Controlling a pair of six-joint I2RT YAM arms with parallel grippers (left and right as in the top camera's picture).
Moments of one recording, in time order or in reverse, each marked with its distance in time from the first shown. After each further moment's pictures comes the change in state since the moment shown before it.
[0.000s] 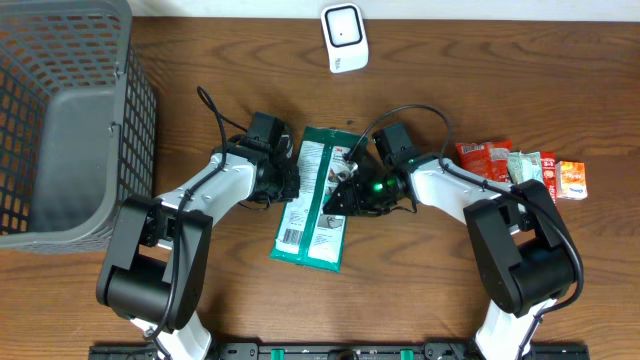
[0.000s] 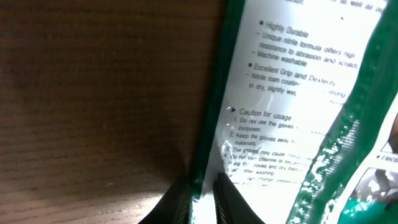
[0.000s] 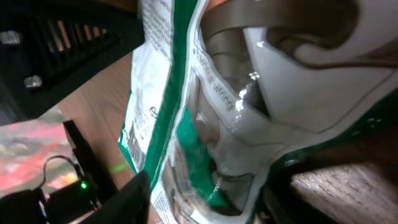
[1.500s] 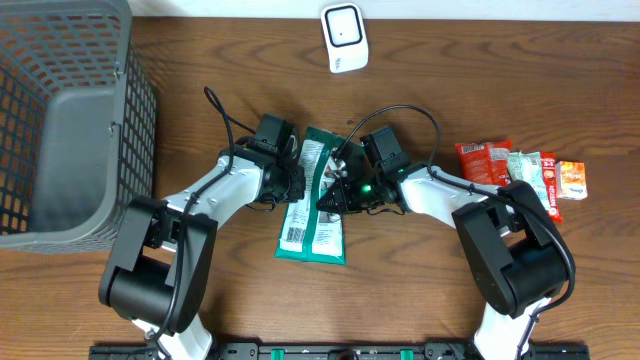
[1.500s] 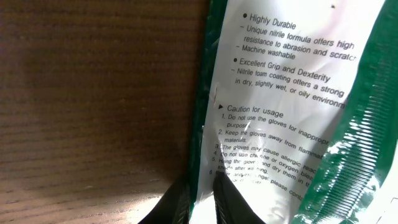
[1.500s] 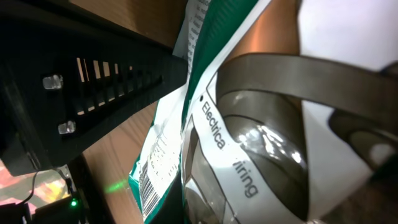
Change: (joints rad) left arm -0.039 -0.004 -0.006 0.026 -0.028 -0.032; right arm 0.059 0.011 -0.029 0.217 0.025 0.056
